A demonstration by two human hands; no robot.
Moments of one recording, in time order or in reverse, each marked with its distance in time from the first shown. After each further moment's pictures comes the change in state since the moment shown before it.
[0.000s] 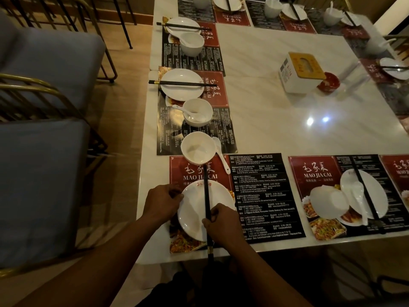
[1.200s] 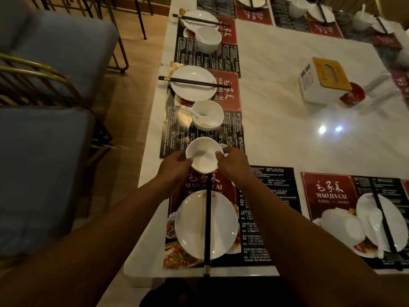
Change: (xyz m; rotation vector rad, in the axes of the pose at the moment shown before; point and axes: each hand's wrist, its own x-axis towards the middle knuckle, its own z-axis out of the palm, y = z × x) left_hand 0.080 0.071 -0.017 -0.603 -0.056 -0.252; right_hand 0.154 -0.083 -0.083 0.045 0.072 -0.103
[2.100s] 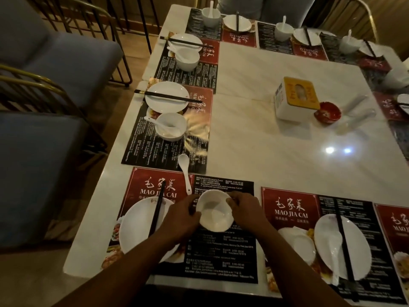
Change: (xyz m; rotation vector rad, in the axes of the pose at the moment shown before) left_hand -0.106 -0.018 0.160 0.306 -0.110 0.143; right_hand -0.037 0.164 -0.116 -0.132 -0.201 -0.136
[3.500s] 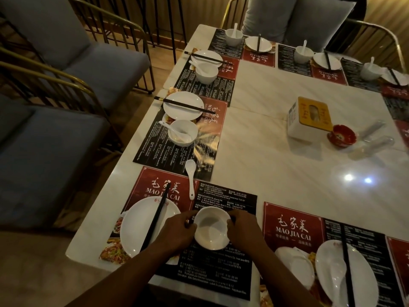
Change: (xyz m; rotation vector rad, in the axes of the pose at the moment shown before) left_hand -0.010 -0.029 0.019 0.023 0.087 -0.063; right_hand -0.010 0.014 0.011 -0.071 -0.040 -0.076
